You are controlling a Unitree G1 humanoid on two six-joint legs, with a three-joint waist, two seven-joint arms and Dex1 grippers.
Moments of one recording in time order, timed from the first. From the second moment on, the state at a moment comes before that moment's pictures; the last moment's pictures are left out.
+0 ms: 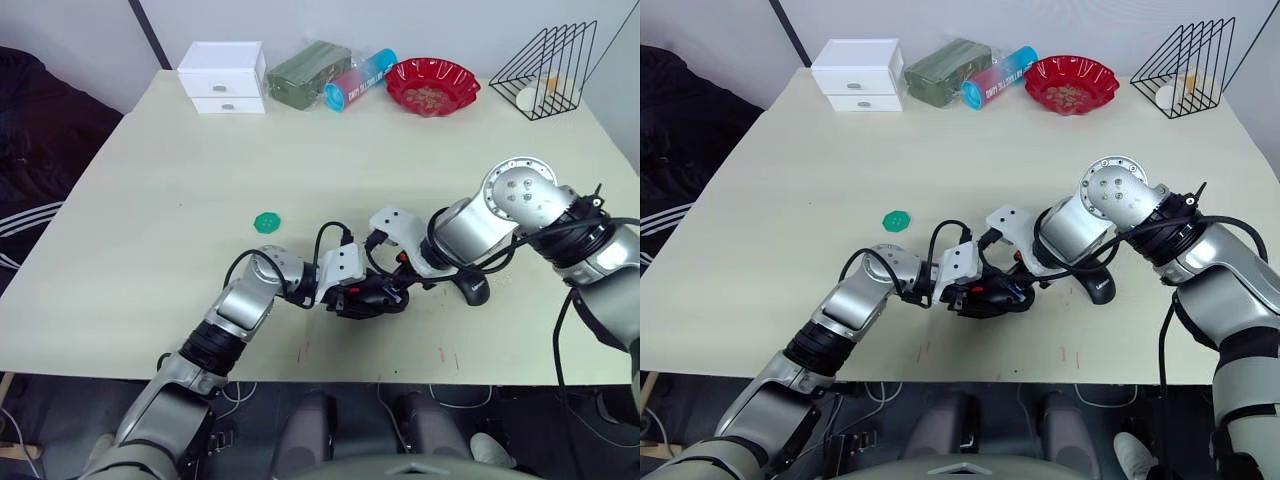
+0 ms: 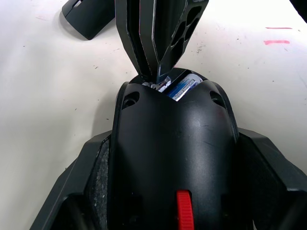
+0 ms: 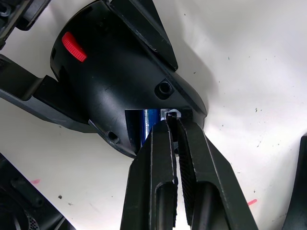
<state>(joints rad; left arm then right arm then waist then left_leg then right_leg) -0.52 0.49 -0.41 0.06 -0.07 0.31 -1.17 -1.20 -0.63 0.77 0.13 1.88 1.51 -0.60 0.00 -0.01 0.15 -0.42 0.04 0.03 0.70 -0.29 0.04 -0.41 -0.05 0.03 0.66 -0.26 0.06</state>
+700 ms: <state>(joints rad) -0.52 0.49 -0.41 0.05 -0.07 0.32 -1.17 -1.19 -0.61 0.73 0.11 1.81 1.56 -0.53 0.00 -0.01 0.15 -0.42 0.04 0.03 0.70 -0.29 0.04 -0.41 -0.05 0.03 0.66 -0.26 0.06</state>
